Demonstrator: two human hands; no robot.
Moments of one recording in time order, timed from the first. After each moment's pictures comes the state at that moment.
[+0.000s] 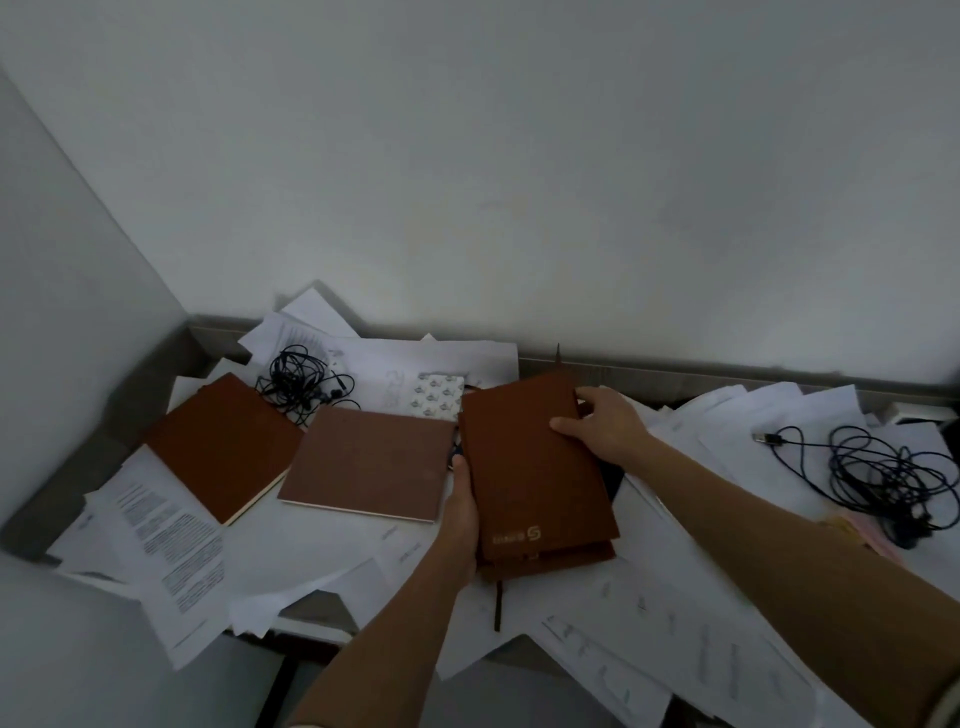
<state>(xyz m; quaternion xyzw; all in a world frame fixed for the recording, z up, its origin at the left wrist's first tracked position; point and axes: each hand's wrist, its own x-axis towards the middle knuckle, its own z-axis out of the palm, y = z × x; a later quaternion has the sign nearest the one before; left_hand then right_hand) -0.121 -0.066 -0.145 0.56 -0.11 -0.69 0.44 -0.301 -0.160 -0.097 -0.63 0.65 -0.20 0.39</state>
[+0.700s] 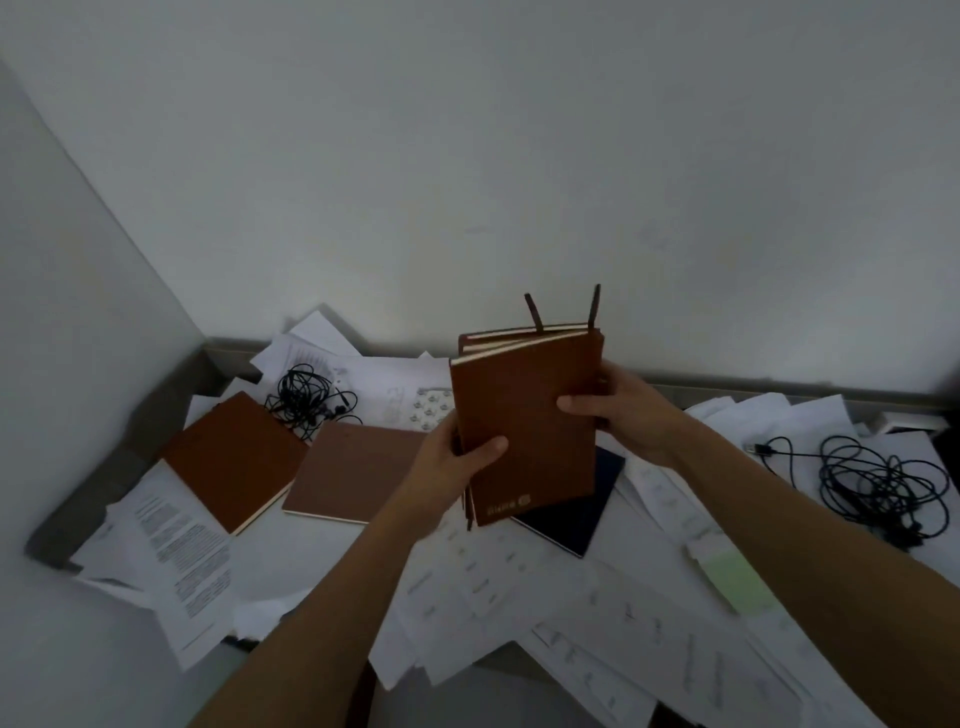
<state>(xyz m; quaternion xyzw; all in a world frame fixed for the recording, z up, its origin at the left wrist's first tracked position) -0.097 -0.075 -0.060 0.48 -0.46 -0.60 0.45 -0.330 -0.140 -0.029 -0.53 0.41 -0.35 0.65</state>
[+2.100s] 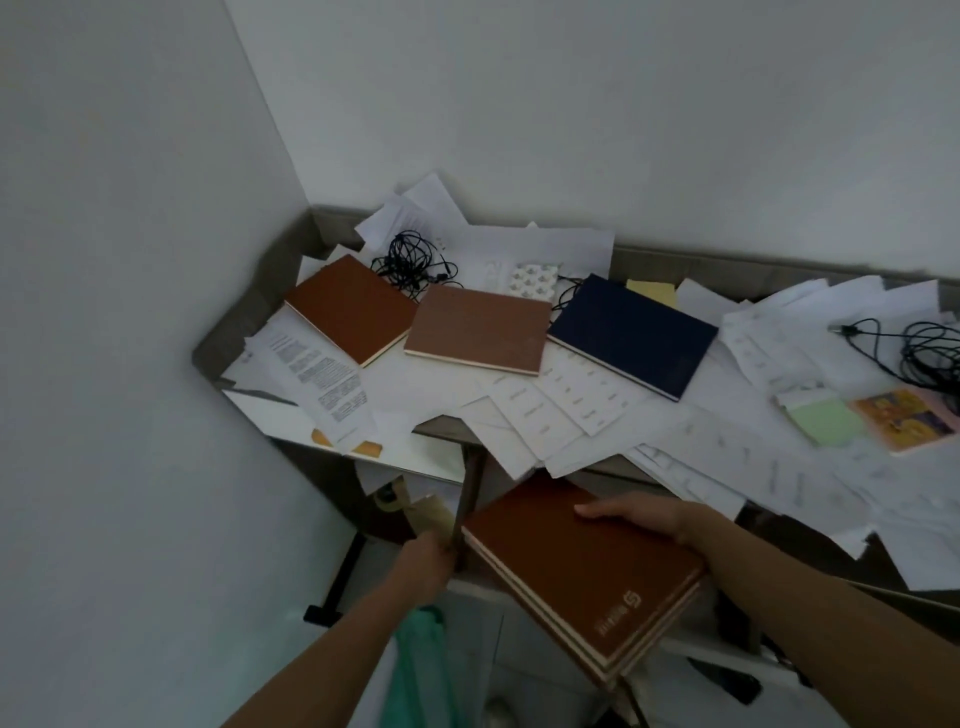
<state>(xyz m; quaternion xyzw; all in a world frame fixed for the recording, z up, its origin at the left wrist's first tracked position) 0.050 0.177 -0.223 0.75 -0.47 -0.46 0.04 -0.238 0.081 -0.165 -0.38 0.54 0.08 0.75</state>
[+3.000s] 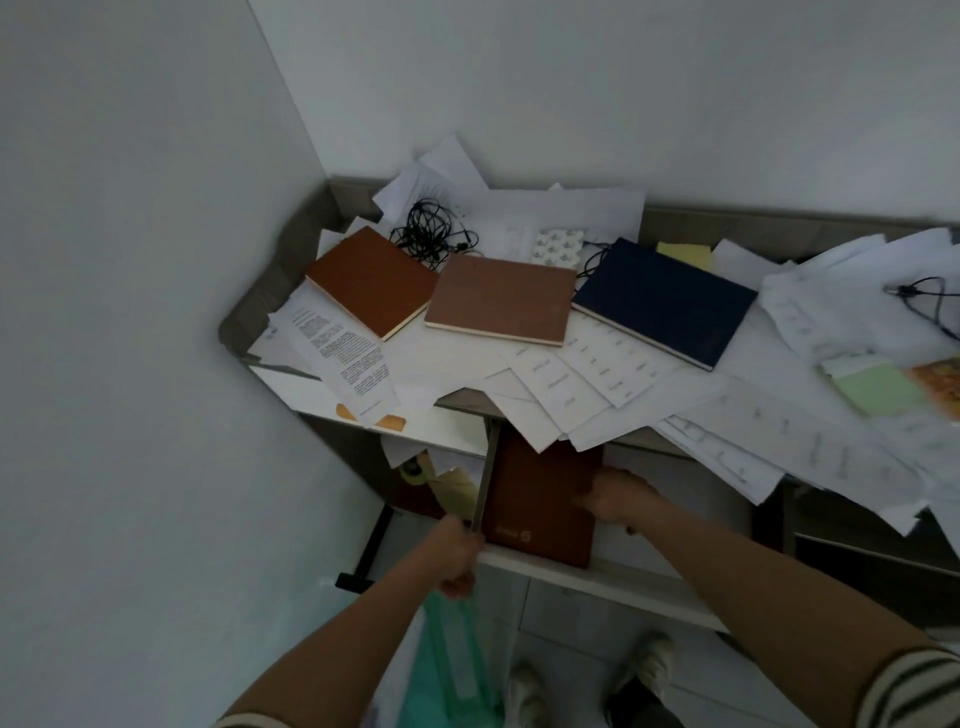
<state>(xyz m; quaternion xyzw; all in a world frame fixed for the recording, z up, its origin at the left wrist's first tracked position) 0.041 0.189 -0.208 0.75 -0.37 -0.54 0.01 -0.176 0.092 -0.215 -0.68 0.60 0.19 0.38</state>
